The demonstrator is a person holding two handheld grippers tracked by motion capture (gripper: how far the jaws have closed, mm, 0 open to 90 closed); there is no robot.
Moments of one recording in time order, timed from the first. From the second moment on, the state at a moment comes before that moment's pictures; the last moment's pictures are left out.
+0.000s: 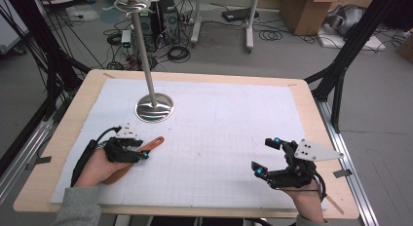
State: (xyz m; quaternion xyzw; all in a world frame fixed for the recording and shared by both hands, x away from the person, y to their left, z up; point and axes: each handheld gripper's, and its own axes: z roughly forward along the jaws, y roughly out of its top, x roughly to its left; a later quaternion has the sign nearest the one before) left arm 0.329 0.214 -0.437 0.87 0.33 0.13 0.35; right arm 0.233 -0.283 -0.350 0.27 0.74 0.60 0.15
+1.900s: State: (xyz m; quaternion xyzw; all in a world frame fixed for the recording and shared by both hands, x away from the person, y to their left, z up) left arm 0.286 0.222 -0.359 0.81 0.31 0.19 0.47; right arm 0.239 -0.267 -0.344 0.26 0.74 0.60 0.16
